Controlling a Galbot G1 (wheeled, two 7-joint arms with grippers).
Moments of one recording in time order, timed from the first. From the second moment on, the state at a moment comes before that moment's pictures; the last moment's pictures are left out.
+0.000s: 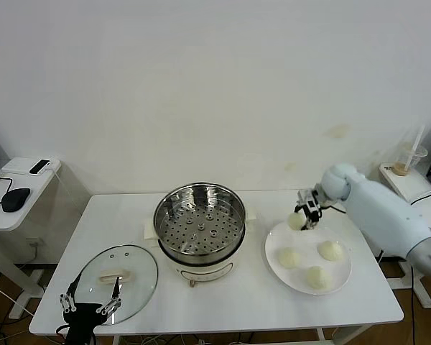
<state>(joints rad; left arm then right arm) 1.86 -1.38 -0.71 -2.22 0.03 0.06 -0.06 0.13 0.88 -0.68 1.06 -0.22 -0.07 -1.13</state>
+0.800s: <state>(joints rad) 1.87 -1.38 -0.74 -2.24 0.02 0.06 -0.06 0.44 1.15 -1.00 1.13 0.05 0.00 -1.04</state>
